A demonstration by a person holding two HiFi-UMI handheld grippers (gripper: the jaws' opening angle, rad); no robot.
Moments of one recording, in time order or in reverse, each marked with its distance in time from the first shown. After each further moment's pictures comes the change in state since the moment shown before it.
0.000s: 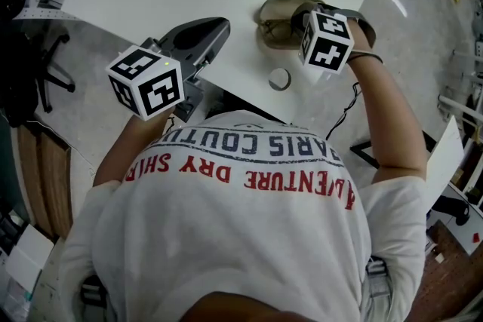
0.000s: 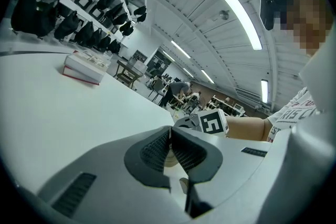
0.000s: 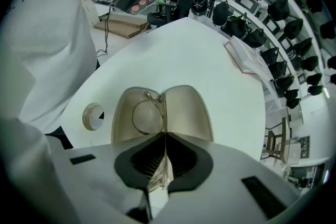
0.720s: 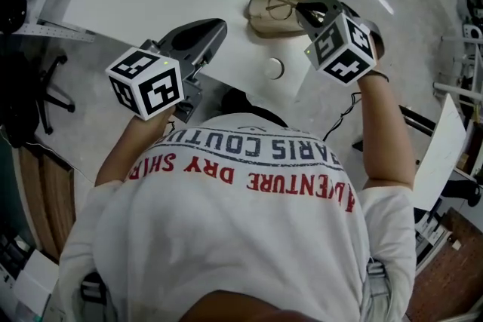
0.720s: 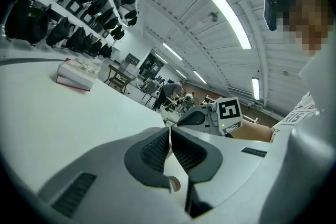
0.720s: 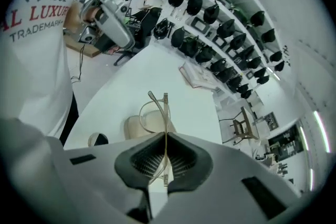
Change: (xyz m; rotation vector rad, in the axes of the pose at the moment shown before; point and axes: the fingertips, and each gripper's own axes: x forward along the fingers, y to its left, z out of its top) left arm -0.020 -0.037 0.001 0.061 -0.024 -0.060; right arm -0.112 -0.009 0.010 0.264 -0.150 -0.372
